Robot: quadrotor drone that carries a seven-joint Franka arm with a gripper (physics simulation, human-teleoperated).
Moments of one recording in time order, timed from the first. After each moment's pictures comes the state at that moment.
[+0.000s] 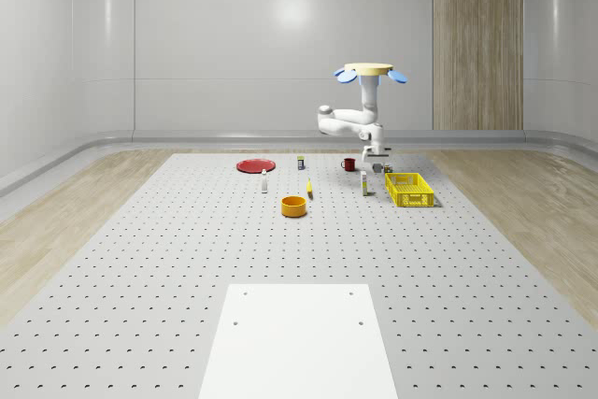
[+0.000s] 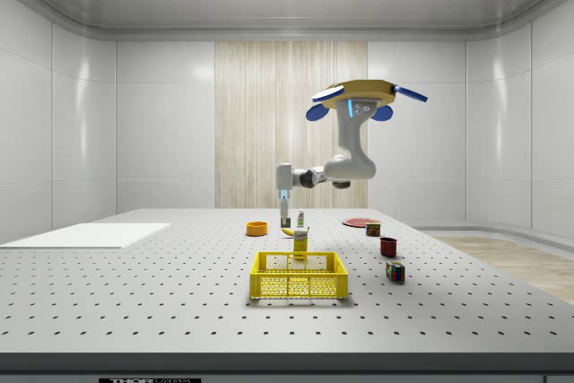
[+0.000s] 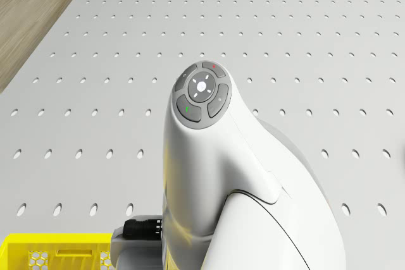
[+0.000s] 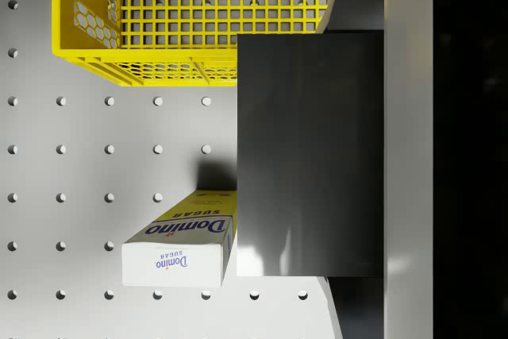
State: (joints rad) arm -1.23 -1.55 1.40 -2.82 -1.74 1.60 1.70
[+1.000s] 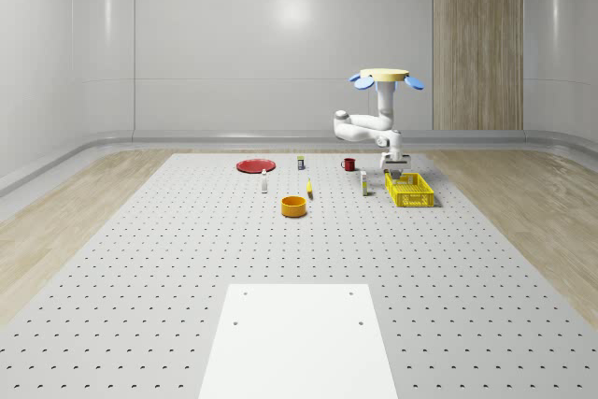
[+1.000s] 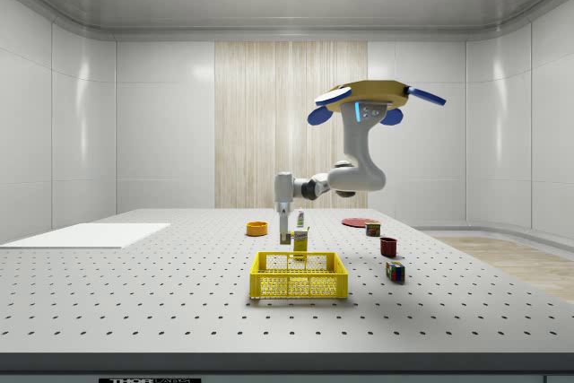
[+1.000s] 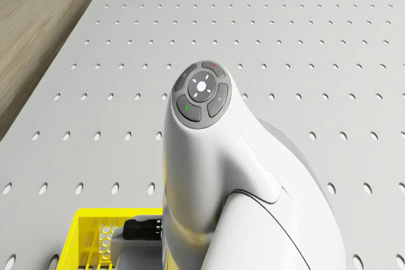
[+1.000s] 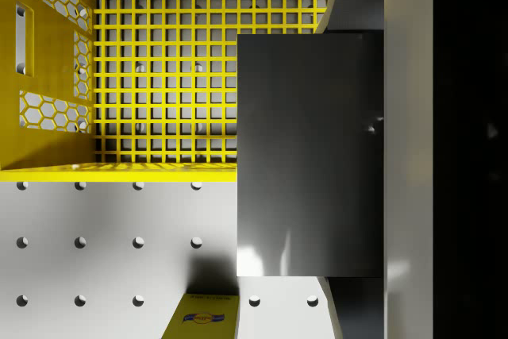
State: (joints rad) arm -1.23 -1.57 1.40 -2.82 -1.73 1.62 1.70
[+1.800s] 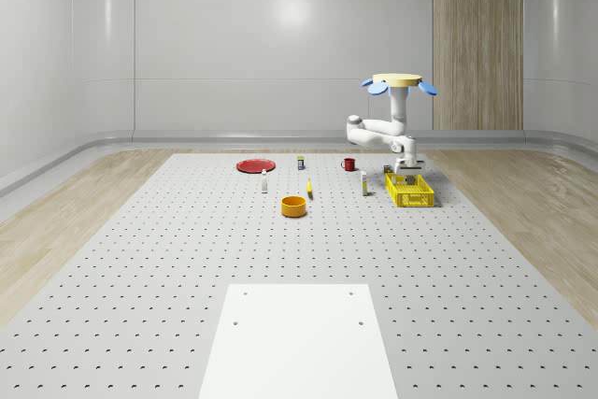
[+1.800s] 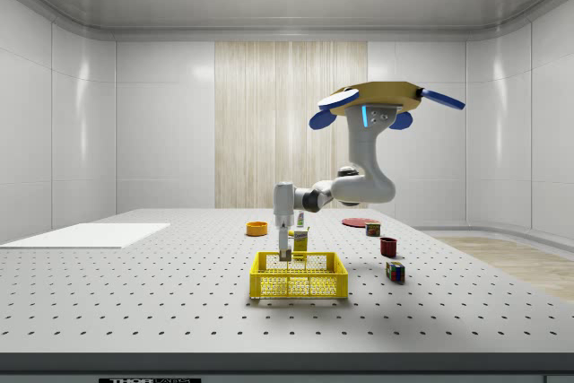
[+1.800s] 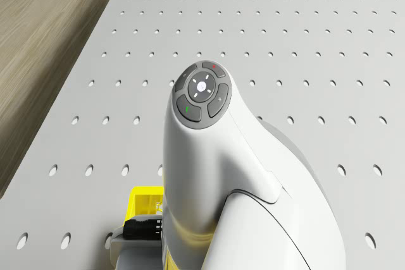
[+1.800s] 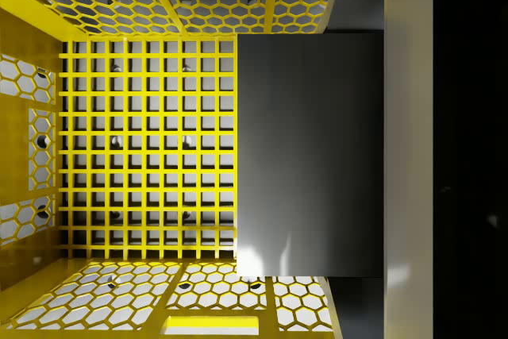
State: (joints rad) arm -1.24 -1.58 1.40 -2.82 -1.73 1.63 1.71
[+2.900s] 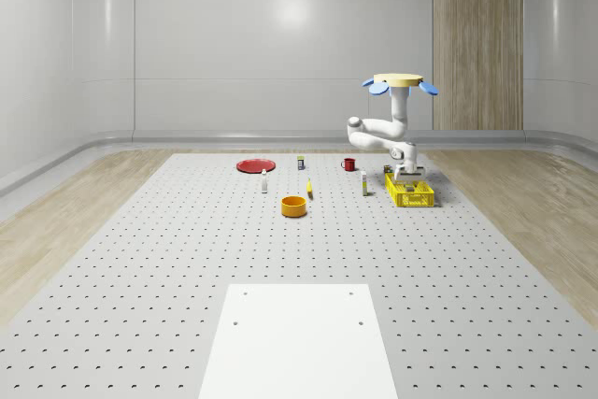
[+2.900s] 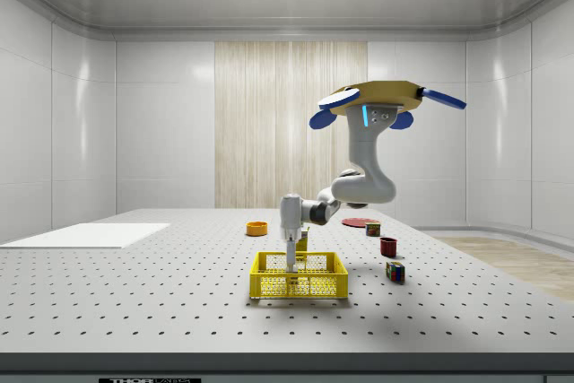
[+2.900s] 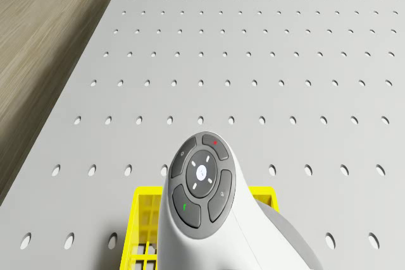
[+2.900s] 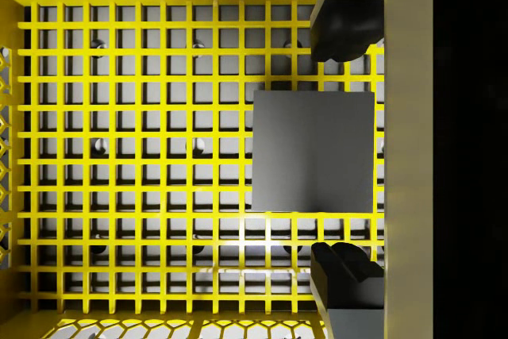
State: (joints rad) arm -1.16 -1.59 1.19 -2.87 -1.93 1.69 1.70
